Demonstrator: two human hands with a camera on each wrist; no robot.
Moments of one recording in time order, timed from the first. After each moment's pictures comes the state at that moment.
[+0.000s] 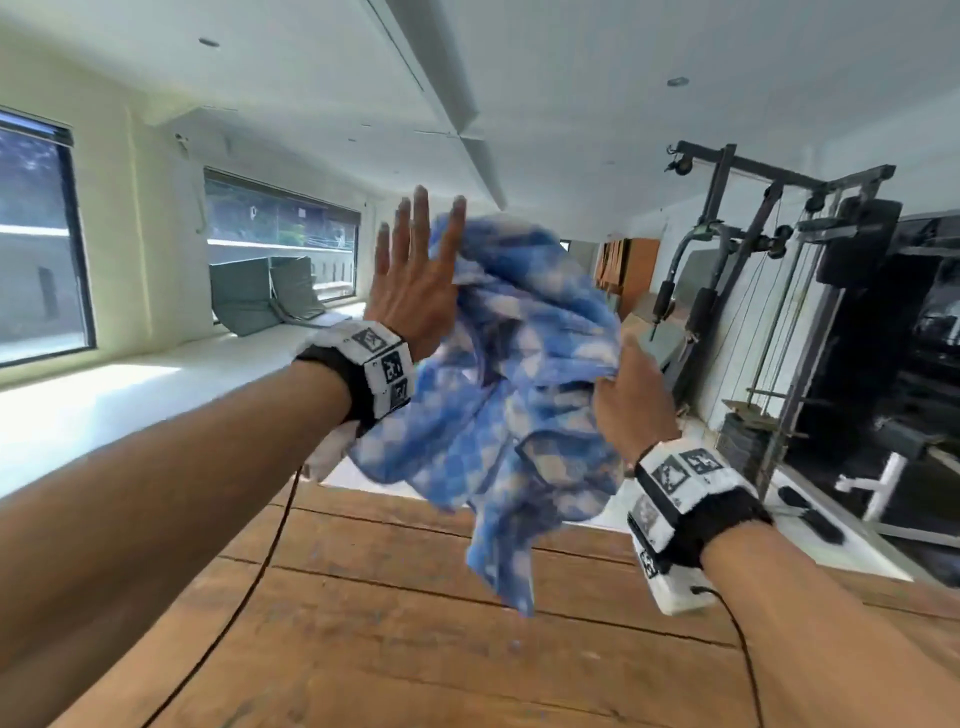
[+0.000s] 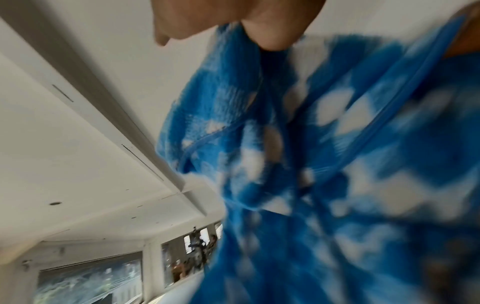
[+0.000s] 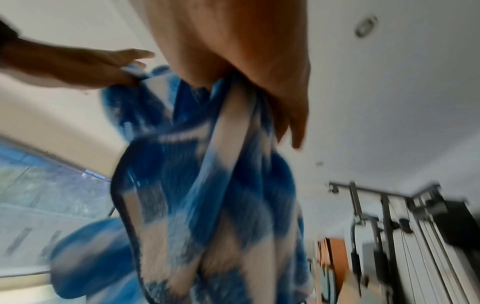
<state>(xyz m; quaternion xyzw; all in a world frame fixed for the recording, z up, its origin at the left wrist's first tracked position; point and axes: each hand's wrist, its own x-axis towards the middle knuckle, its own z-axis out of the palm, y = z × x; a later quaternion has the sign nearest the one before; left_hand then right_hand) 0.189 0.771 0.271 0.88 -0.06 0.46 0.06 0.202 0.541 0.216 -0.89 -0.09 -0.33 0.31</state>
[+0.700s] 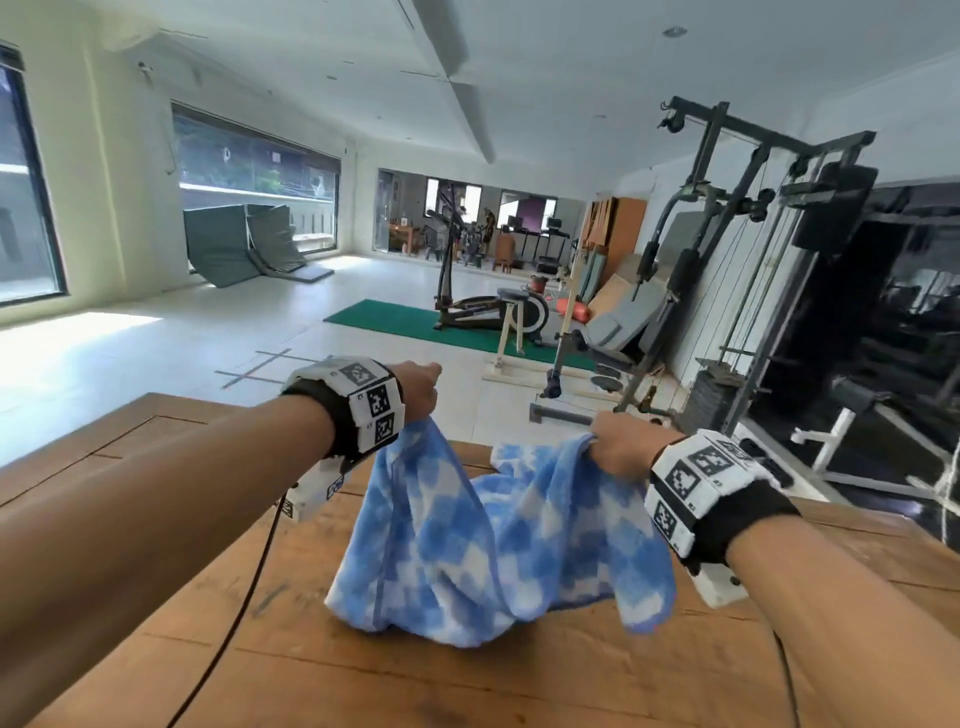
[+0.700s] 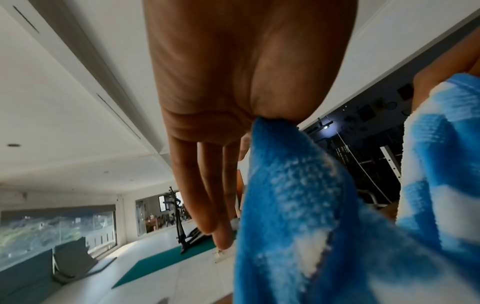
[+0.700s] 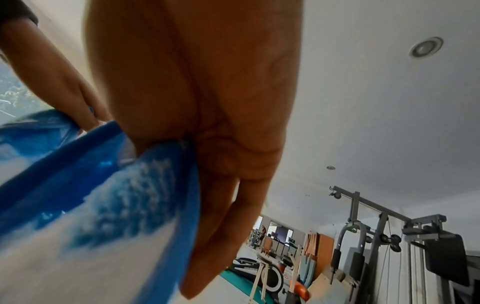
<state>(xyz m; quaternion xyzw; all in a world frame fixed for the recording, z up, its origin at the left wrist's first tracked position) 0.120 0.778 0.167 1.00 -0.01 0.00 0.04 0.098 0.532 0.174 -0.99 -0.09 0.04 0.01</state>
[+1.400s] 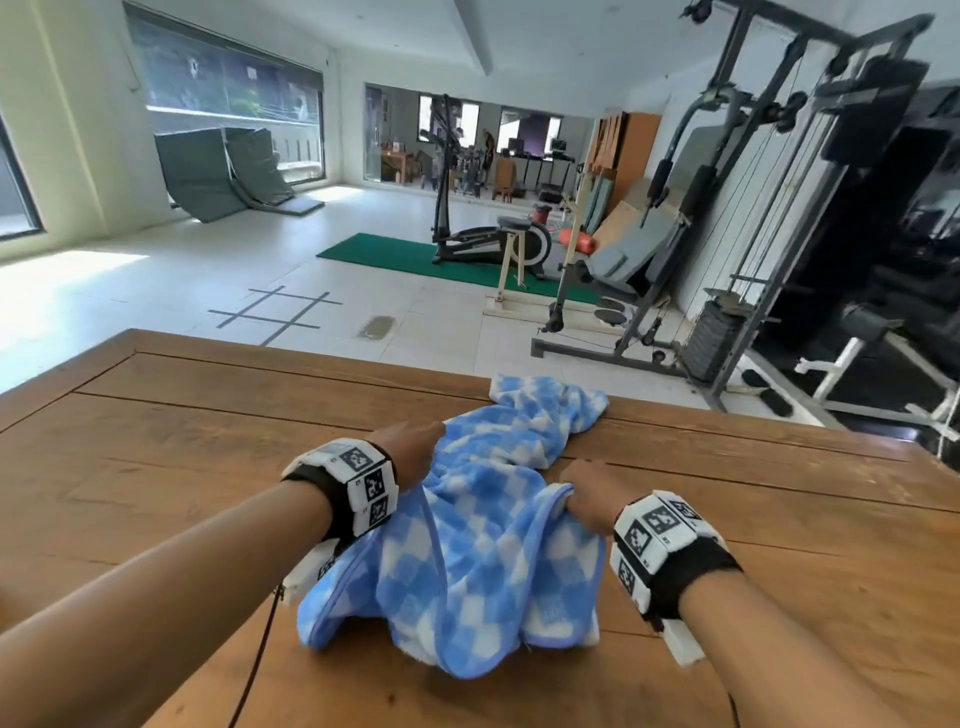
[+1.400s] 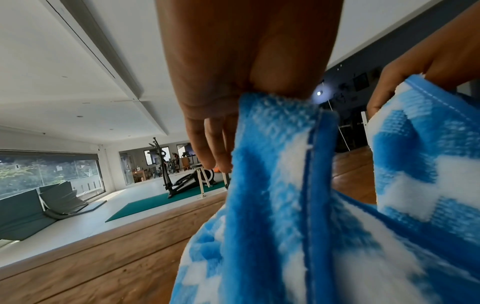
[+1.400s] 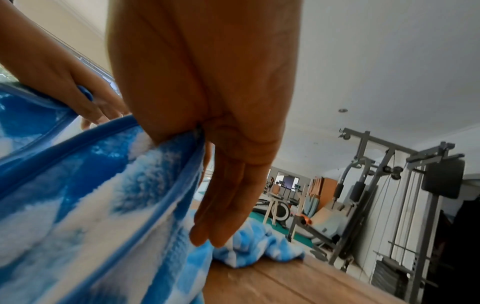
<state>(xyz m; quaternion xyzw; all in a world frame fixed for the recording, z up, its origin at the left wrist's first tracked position) 0.121 0.758 0.009 0.99 -0.06 -0.06 0.06 0.118 0.518 0.018 -0.98 -0.13 0.13 -0.01</state>
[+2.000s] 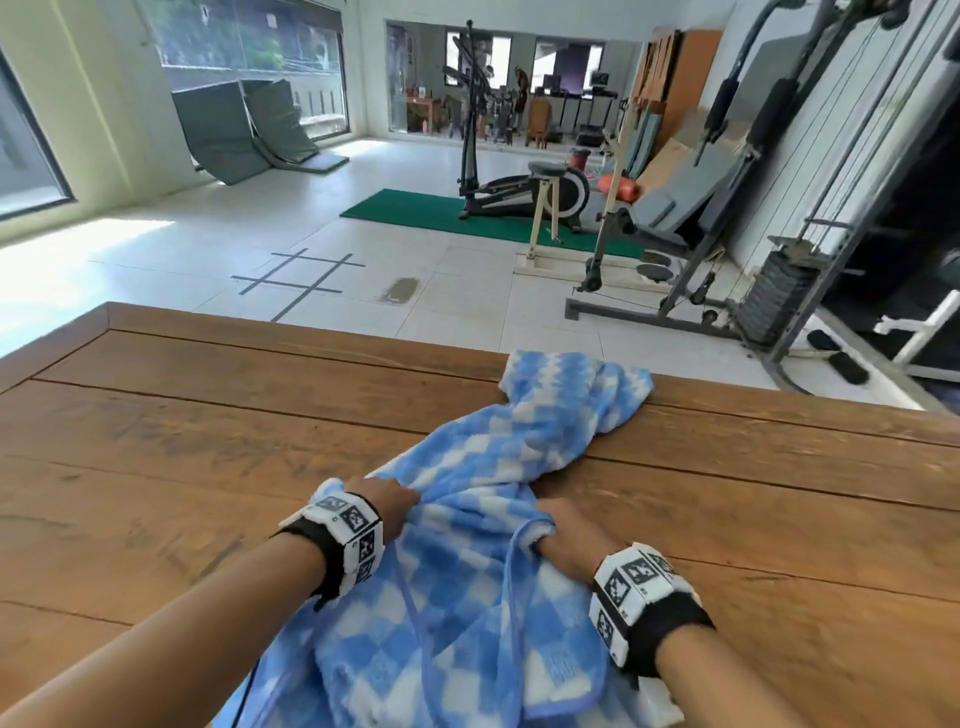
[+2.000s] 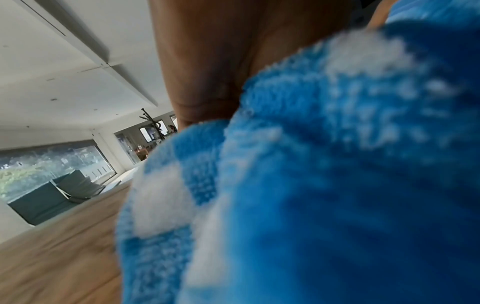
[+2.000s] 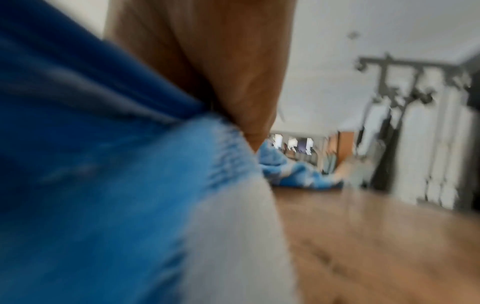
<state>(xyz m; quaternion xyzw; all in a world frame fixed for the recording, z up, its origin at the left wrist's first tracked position) 0.199 0.768 -0.102 0.97 -0.04 -0.21 -0.10 0.223 0.526 -0.120 -0.95 -0.14 0.19 0.23</state>
